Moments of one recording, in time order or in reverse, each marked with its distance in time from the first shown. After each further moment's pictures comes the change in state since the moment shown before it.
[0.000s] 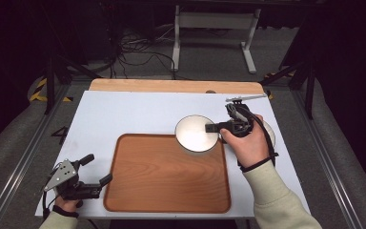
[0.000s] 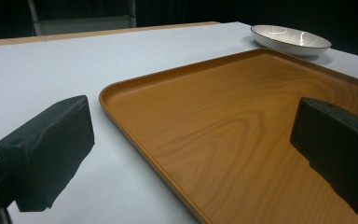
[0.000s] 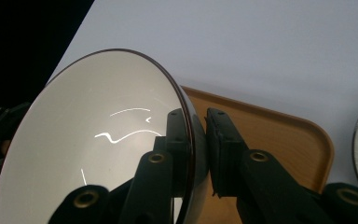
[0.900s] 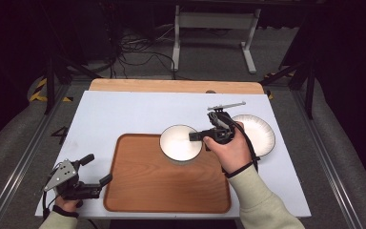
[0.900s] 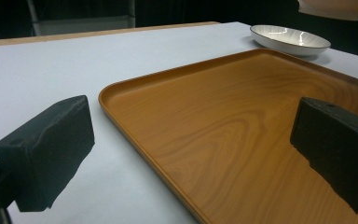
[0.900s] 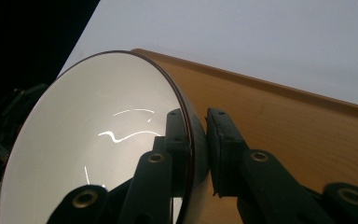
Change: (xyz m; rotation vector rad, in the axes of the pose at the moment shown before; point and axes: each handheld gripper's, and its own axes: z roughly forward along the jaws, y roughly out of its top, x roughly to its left) left arm 0.000 0.000 0.000 0.001 -0.003 0.003; right arm 0.019 -0.013 0.039 0.058 0.077 -0.011
